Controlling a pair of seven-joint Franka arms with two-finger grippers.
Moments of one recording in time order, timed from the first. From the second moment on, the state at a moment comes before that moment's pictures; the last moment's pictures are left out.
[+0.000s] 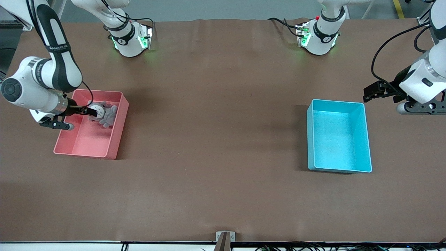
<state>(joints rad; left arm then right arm) 0.02 0.06 -0.12 -1.59 -0.01 1.57 -0.06 0.00 0.14 -0.22 -2.34 0.02 2.27 -0.07</state>
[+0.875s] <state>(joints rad) 0.02 0.06 -0.13 -1.60 -0.01 1.57 -0.06 -0.02 0.26 -0.22 -2.38 0.02 2.35 -0.07</state>
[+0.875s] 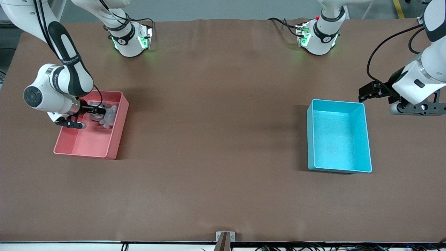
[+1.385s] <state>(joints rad) 0.02 0.06 -0.13 -1.60 -0.01 1.59 -0.06 -0.02 0.28 -0.22 -2.38 0.02 2.35 -0.07</state>
